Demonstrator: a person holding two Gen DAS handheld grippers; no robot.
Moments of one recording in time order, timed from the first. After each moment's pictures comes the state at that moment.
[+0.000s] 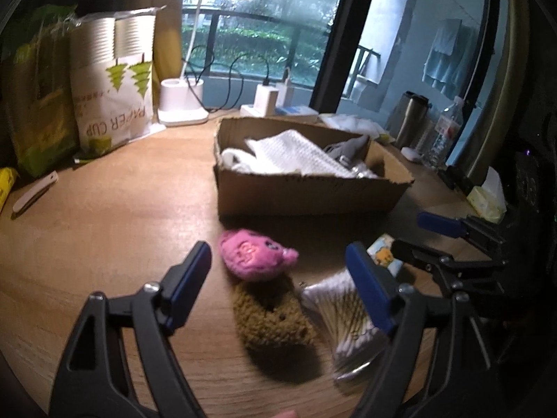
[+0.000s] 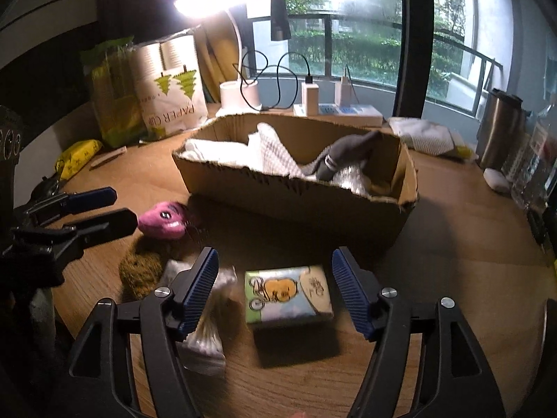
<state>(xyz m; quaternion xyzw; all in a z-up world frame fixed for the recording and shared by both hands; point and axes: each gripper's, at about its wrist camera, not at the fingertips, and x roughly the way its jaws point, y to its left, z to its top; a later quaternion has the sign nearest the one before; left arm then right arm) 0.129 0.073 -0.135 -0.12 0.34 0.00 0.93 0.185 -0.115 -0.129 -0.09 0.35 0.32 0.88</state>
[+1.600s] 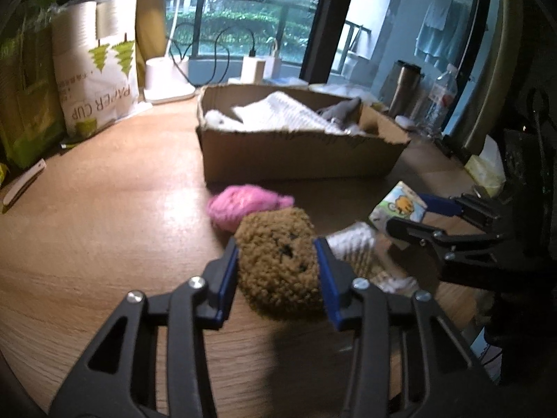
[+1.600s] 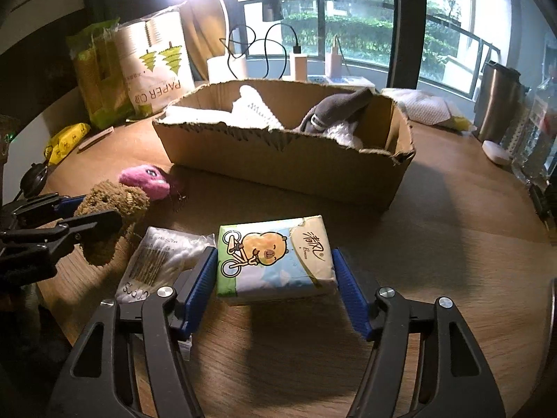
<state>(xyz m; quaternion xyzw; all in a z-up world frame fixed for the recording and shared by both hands) 0.126 0.061 -0.151 -0.10 0.37 -0.03 0.92 0.187 -0.127 -0.153 -0.10 0.38 0.30 0.87</state>
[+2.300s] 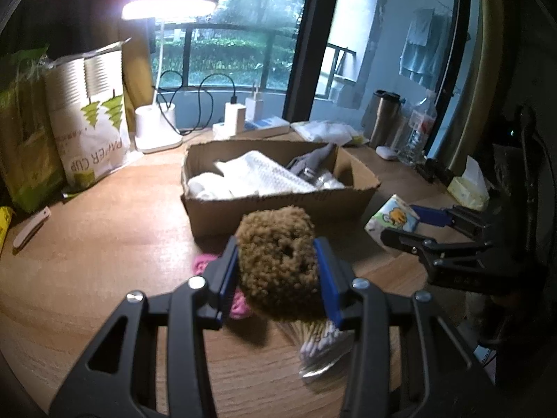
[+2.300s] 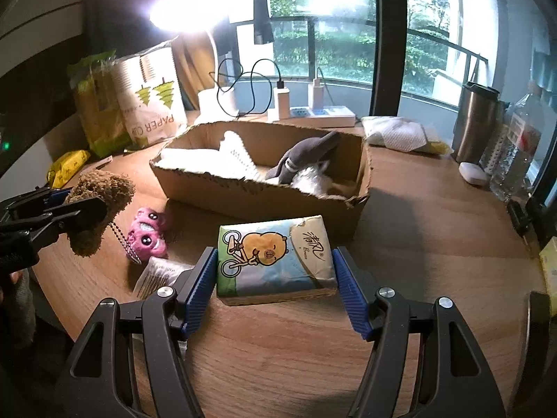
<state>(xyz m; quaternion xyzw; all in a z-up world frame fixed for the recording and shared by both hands) 0.128 0.048 -0.098 -0.08 0.32 -0.04 0.94 0.192 -0.150 -0.115 -0.08 0.35 0.29 0.89</state>
